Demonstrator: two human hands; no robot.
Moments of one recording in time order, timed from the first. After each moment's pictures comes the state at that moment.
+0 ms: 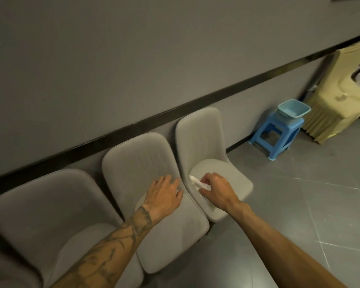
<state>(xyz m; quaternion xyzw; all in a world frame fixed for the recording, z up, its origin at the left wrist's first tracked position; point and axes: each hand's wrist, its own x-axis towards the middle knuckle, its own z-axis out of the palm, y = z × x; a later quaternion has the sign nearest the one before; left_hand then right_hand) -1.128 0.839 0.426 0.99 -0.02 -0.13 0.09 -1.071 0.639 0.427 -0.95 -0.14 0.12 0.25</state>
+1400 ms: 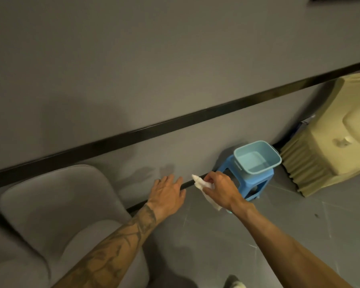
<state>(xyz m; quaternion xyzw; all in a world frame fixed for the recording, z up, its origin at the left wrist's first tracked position) -0.416 0.274 0.387 0.98 0.06 -0.15 0.11 -0.330 0.084 0.389 -0.94 -0.21 0.15 0.23</state>
